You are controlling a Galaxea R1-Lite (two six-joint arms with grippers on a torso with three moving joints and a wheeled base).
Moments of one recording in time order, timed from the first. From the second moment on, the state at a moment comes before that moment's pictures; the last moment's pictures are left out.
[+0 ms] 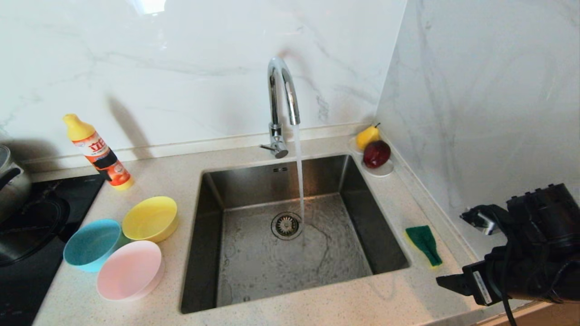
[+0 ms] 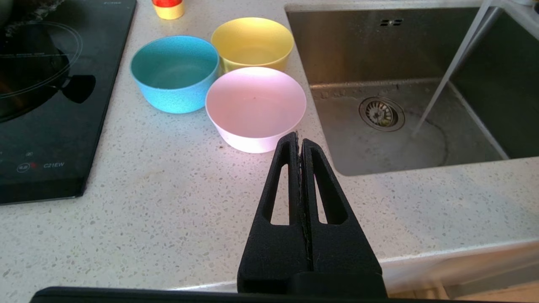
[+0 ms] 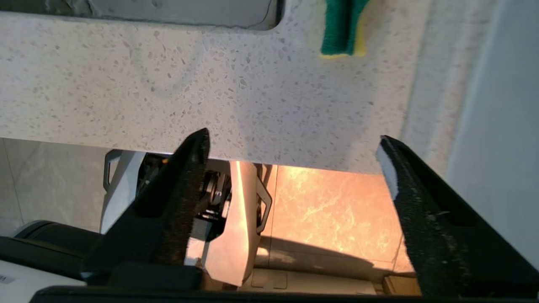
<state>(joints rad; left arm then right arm) 0.00 0.00 0.00 -0.02 0.00 -0.02 0.33 1.47 -0.71 0.11 -0.05 0.07</state>
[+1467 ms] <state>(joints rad) 0.00 0.00 0.00 -0.02 0.00 -0.02 0.32 1.70 -0.63 -0.12 -0.08 0.08</state>
